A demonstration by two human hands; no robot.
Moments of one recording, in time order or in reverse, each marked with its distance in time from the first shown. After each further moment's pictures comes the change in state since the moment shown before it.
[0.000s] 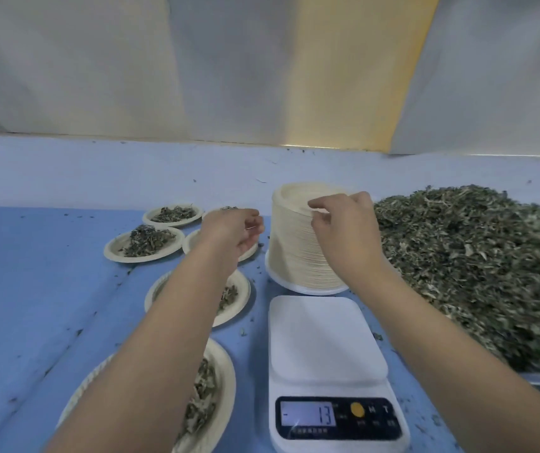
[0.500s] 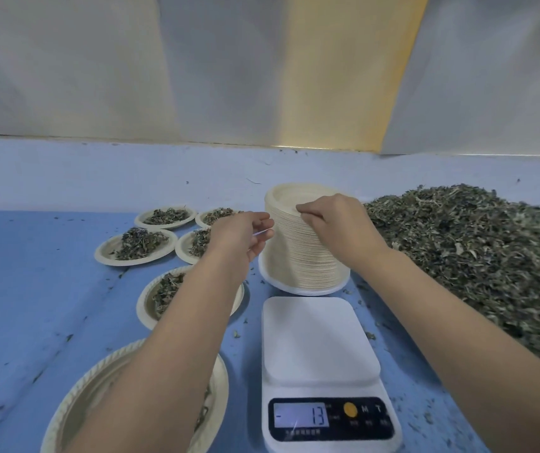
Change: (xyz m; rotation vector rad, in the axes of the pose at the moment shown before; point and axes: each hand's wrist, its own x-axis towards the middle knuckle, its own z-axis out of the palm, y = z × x) left_hand -0.006 -0.009 0.014 -0.028 -0.047 -0.026; right_hand 0.019 0.012 -0.012 -0.077 -0.241 -0.185
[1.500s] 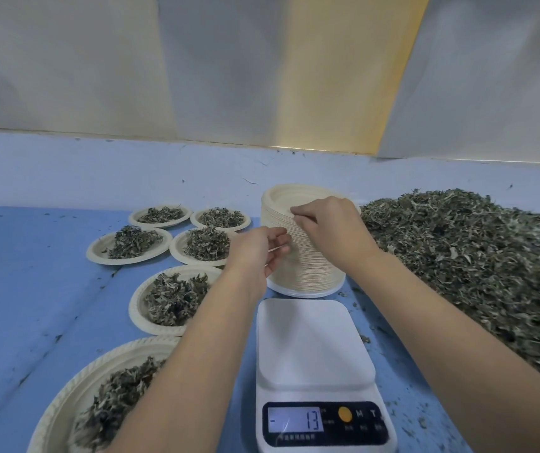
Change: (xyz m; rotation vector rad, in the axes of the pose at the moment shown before) left_hand -0.010 -0.022 0.017 -0.056 -0.085 -0.061; right_hand 0.004 -0.002 0.005 0.038 0.049 0.021
